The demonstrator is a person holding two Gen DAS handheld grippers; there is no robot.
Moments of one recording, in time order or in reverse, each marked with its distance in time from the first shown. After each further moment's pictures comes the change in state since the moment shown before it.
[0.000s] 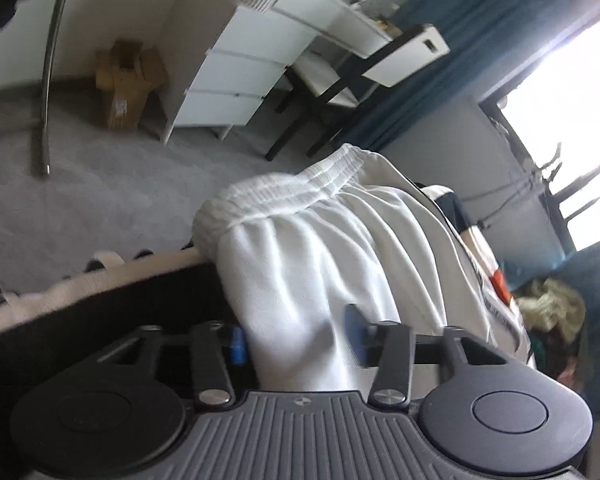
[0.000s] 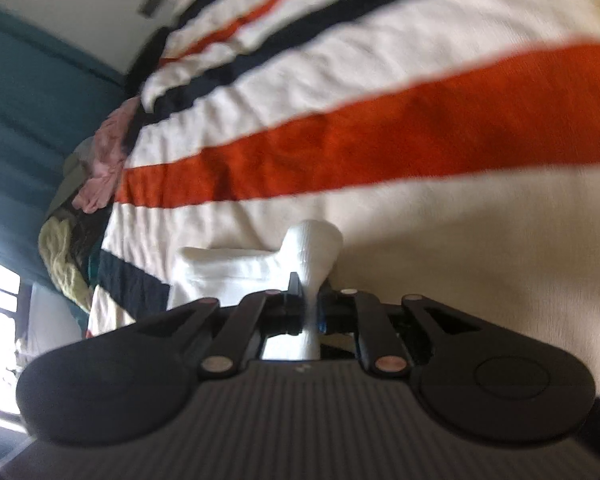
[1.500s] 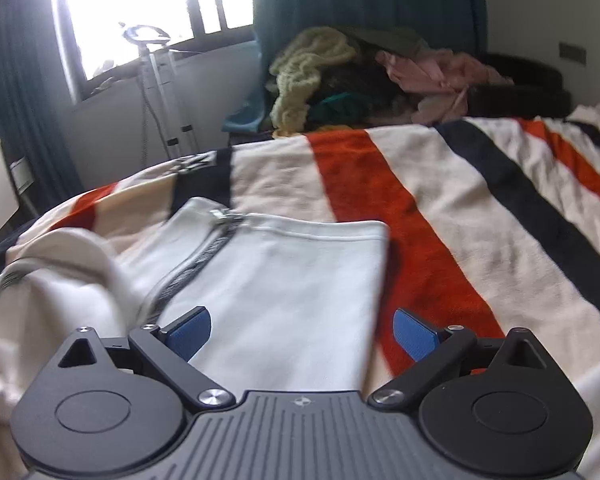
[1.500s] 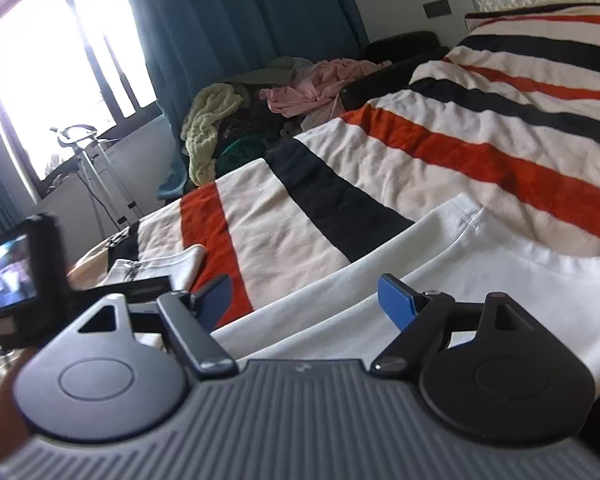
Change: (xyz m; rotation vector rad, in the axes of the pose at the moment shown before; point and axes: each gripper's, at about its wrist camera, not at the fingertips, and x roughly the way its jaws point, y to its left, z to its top) left arm 0.198 -0.475 -0.399 1.261 -0.020 -0.262; right arm 0.000 0.136 -0.142 -0.722 -0.061 0.310
